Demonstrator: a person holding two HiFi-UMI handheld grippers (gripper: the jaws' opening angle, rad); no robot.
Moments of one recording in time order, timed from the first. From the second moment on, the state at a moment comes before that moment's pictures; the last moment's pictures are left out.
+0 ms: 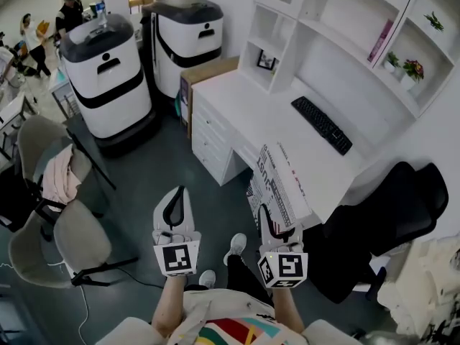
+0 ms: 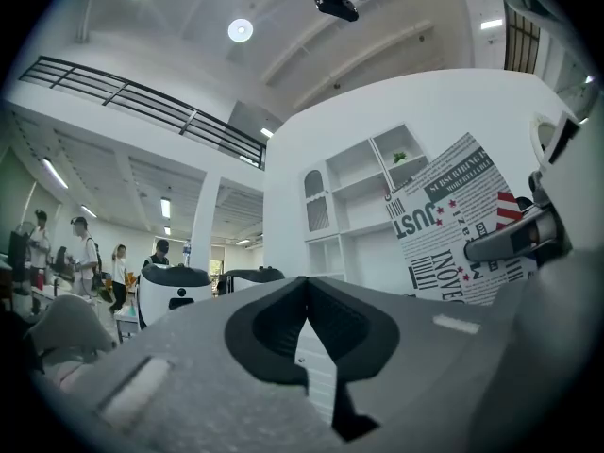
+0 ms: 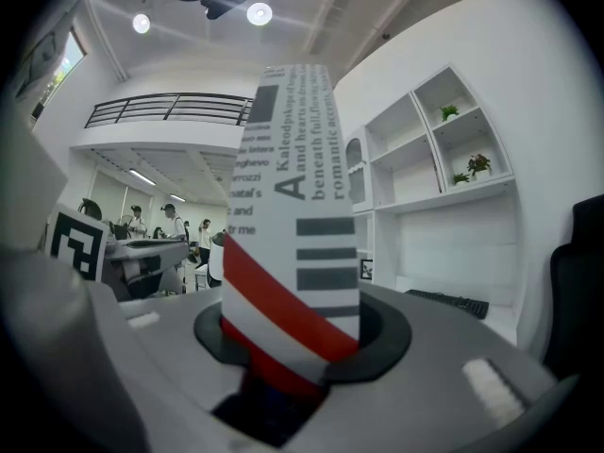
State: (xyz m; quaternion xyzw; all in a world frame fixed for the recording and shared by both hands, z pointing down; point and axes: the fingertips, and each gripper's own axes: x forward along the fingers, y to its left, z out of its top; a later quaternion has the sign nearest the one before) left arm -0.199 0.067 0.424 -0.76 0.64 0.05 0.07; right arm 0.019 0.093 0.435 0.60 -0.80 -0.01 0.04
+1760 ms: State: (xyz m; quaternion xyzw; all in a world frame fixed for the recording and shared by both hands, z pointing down) left arm 0.200 -0.289 0.367 -0.90 0.41 0.05 0.12; right arm 0.352 -0.174 0.413 0.76 -0.64 -0.01 -0.05
